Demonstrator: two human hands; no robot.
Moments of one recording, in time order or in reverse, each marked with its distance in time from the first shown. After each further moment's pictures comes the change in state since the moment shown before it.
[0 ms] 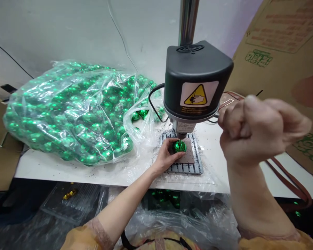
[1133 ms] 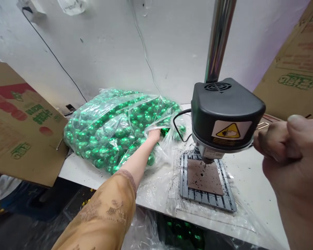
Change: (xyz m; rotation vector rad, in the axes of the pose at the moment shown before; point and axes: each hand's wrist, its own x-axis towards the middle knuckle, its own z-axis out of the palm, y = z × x) left_hand 0.165 0.027 -0.177 1.019 0.149 -0.128; right_hand 0.023 -0.008 0.009 -0.016 0.078 0.203
